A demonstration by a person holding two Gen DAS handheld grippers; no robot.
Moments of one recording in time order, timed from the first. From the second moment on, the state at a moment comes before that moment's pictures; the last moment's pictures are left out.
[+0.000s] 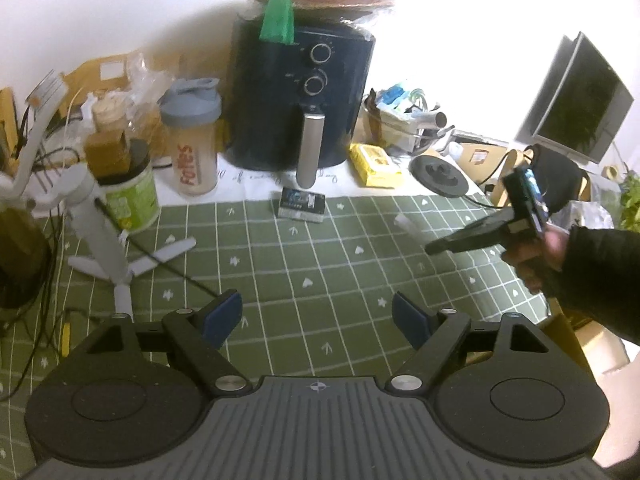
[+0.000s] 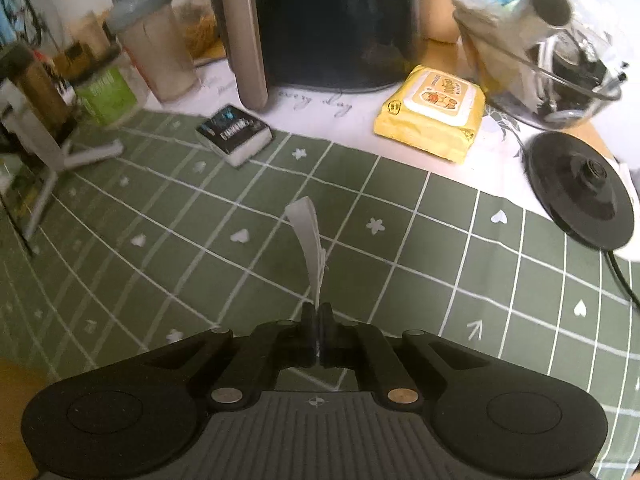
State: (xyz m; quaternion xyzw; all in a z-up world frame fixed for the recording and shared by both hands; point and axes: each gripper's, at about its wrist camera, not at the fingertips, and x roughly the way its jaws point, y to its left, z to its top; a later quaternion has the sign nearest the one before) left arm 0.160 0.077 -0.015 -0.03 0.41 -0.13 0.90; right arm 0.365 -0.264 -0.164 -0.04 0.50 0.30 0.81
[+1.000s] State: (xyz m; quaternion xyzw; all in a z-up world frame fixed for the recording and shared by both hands) left arm 0.275 0.033 -0.070 0.04 0.42 -0.13 0.90; right arm 0.265 -0.339 -0.102 0.10 0.48 0.20 0.85
